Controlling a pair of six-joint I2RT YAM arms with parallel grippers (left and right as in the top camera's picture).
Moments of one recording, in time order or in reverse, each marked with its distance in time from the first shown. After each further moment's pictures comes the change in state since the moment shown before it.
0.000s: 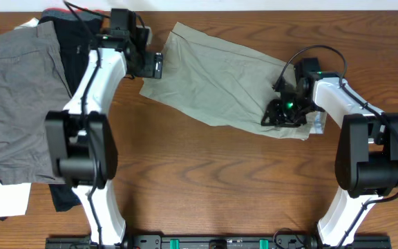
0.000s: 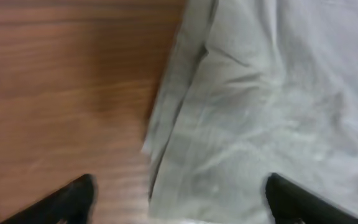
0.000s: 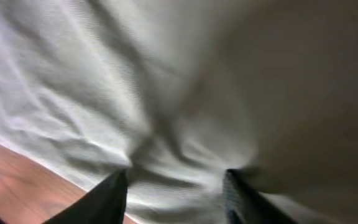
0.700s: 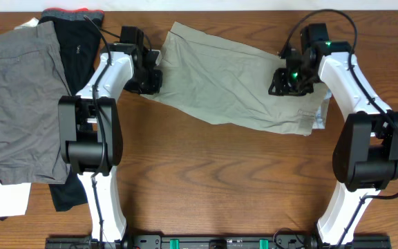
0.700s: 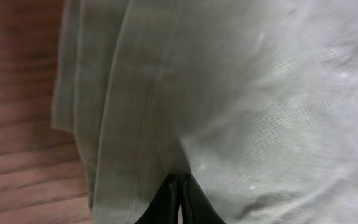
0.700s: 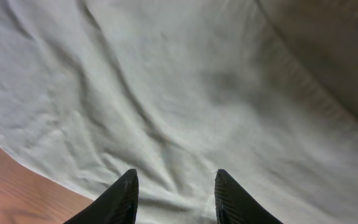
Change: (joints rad) left arm 0.000 0.115 -0.021 -0.096 0.093 0.012; right arm -0.001 0.048 0.356 -0.139 0.085 -0.001
